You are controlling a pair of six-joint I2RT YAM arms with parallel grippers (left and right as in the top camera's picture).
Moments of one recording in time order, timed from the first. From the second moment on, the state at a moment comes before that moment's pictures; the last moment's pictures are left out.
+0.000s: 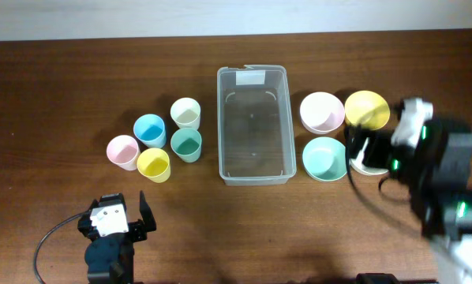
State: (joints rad) left arm 0.02 0.01 0.15 -0.47 -0.16 -0.01; right arm -0.04 0.99 1.11 -0.81 -0.18 0.20
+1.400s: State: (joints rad) left arm 0.02 0.01 0.15 -0.47 -0.16 -0.01; right arm -0.53 2.00 1.32 -1.01 -0.30 0.16
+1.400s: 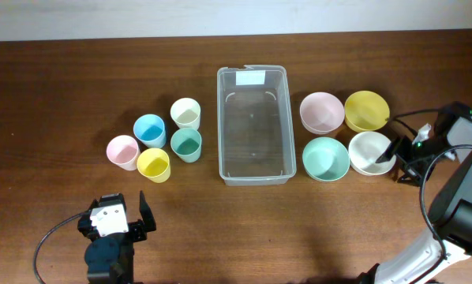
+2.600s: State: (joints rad) left arm 0.02 0.01 0.15 -0.47 -0.16 -0.01; right arm -0.25 1.48 1.36 -1.04 -0.44 0.18
